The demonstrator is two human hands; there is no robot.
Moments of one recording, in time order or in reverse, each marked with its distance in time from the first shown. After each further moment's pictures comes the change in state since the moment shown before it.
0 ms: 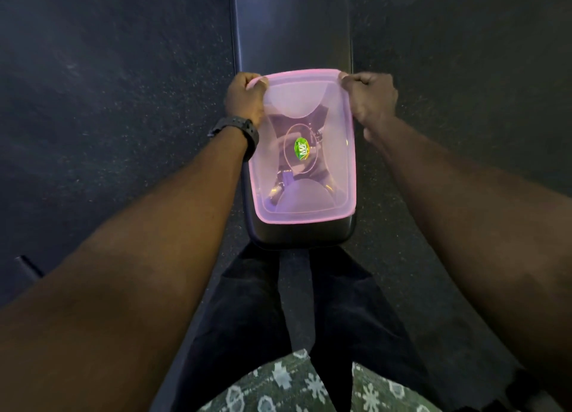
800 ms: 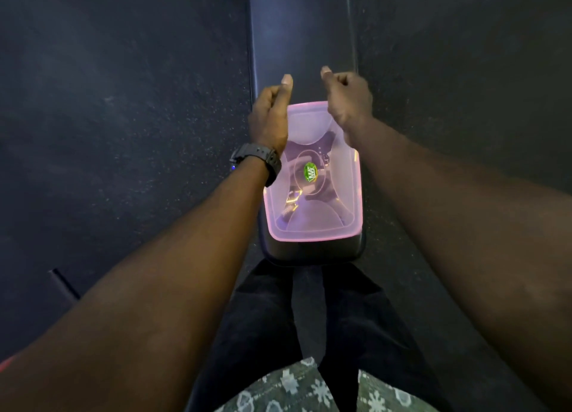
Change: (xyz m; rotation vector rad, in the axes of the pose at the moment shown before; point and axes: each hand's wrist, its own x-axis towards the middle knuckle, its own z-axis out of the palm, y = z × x) left_hand -0.057 0.053 -0.008 -0.194 -0.033 0.105; right_hand -0.001 -0.054 0.027 0.130 -0.066 -0.063
